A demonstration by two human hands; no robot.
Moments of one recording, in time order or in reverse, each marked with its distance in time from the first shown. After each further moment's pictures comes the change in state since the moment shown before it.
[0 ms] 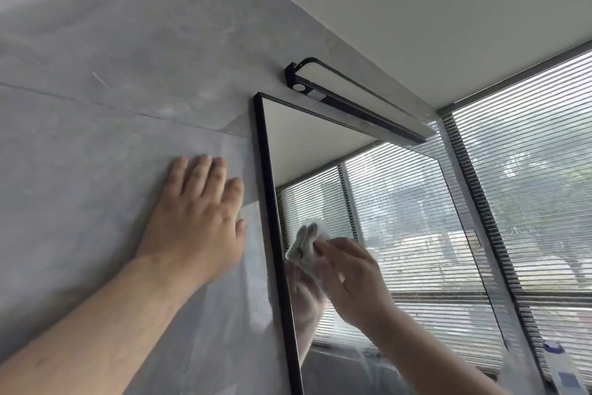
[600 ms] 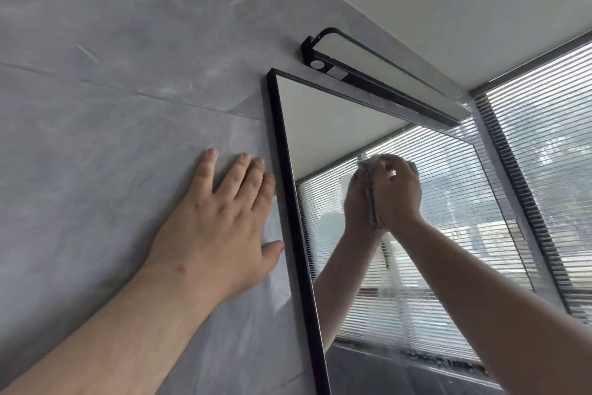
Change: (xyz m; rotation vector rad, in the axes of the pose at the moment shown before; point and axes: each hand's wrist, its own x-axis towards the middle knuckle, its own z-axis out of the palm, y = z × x) left_hand -0.002 0.013 0.009 0.255 -0.110 0.149; right_hand 0.113 0.086 0.021 0.054 0.365 0.558
